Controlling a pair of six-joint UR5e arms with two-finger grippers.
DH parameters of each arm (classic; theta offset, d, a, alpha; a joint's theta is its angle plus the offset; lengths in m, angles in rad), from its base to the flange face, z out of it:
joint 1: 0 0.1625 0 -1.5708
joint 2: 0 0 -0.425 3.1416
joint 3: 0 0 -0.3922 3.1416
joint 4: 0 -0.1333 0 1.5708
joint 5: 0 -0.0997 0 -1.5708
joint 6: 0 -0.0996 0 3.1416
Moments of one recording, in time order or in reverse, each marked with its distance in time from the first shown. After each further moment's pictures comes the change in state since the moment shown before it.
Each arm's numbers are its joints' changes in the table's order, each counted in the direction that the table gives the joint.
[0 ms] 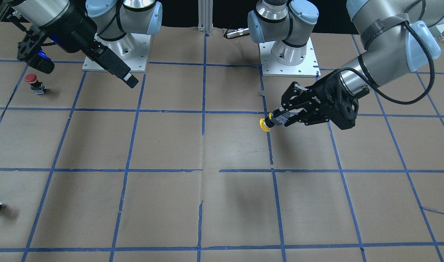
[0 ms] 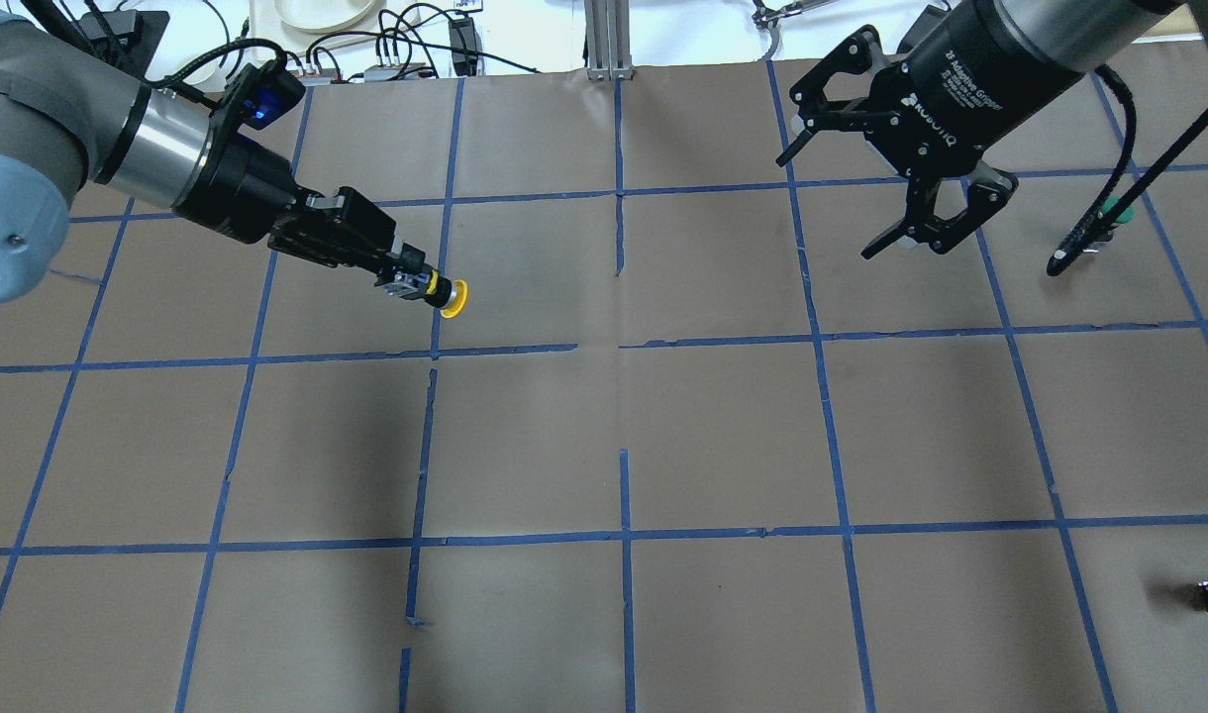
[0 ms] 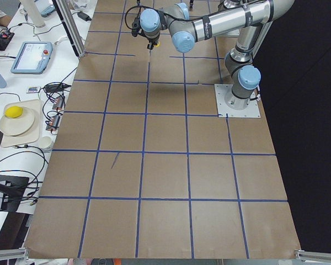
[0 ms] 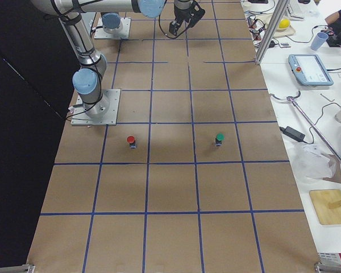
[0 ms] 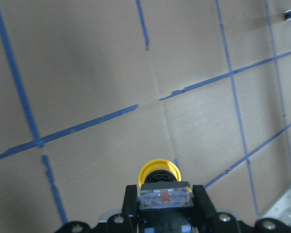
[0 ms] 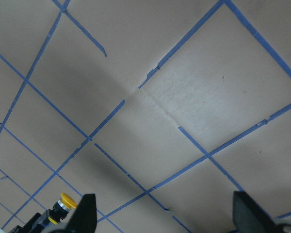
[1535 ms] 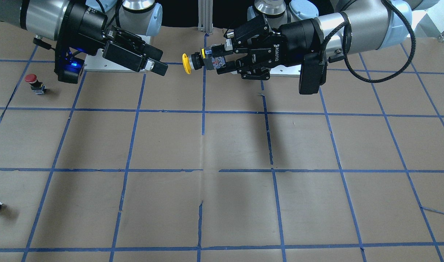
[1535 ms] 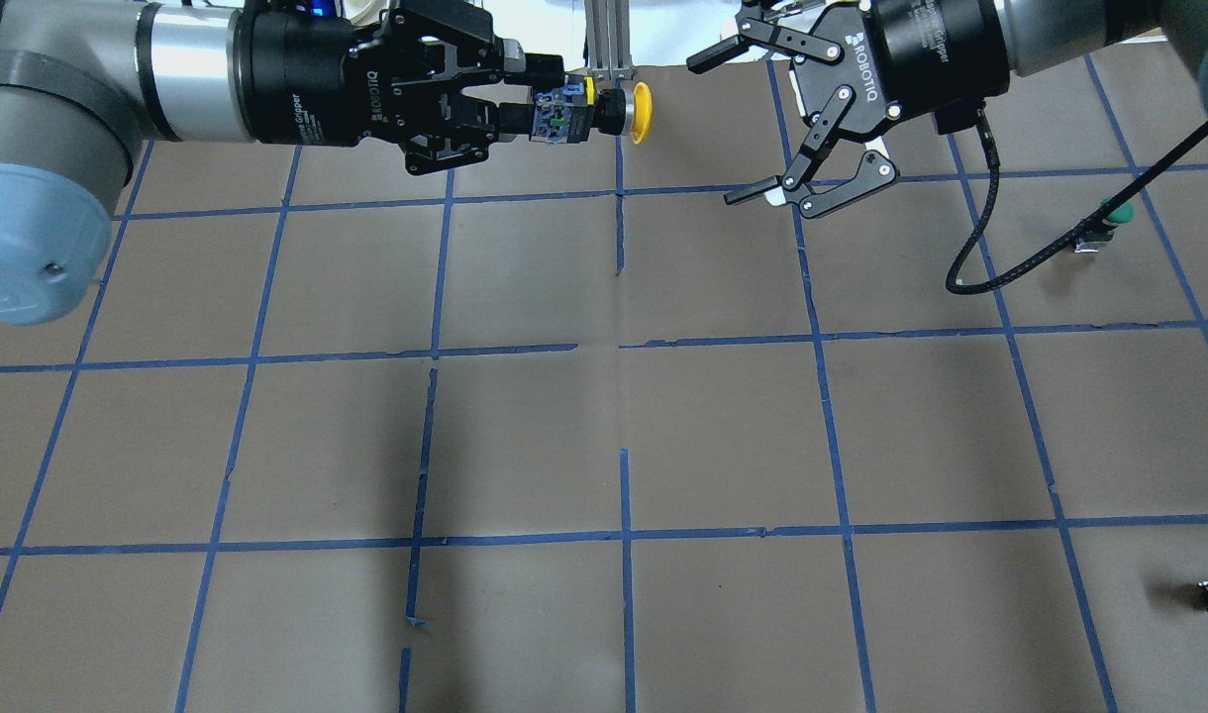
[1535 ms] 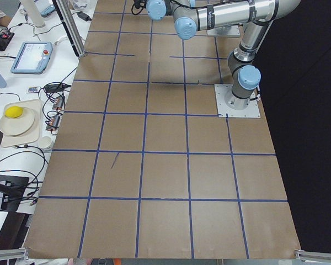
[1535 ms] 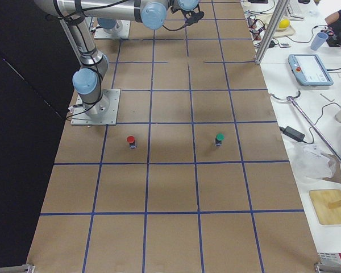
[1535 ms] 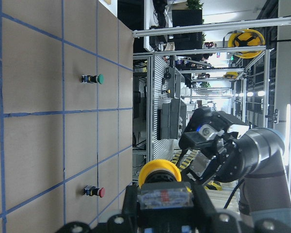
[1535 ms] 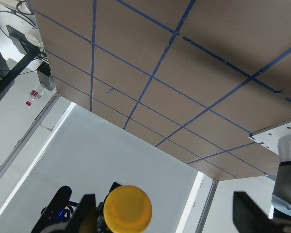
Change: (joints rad) left arm -0.091 -0.038 -0.005 -0.087 0.601 0.411; right arm -0.028 -0.029 0.042 -0.082 -0.538 -0.137
